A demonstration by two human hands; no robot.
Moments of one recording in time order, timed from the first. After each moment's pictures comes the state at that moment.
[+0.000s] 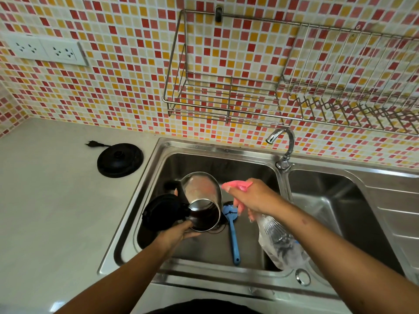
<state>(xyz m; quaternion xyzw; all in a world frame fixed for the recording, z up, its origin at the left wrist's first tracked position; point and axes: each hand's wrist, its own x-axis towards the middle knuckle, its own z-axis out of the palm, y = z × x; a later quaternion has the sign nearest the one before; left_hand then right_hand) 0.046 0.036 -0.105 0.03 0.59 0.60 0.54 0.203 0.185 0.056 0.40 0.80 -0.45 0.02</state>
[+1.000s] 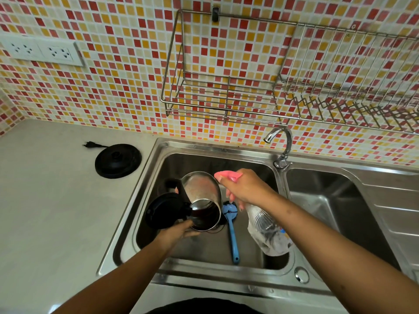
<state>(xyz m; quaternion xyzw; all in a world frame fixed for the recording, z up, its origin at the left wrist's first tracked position) 0.040 0.040 -0.118 0.03 0.58 0.60 0.55 0.182 0.190 0.054 0.41 0.81 -0.42 -0.02</state>
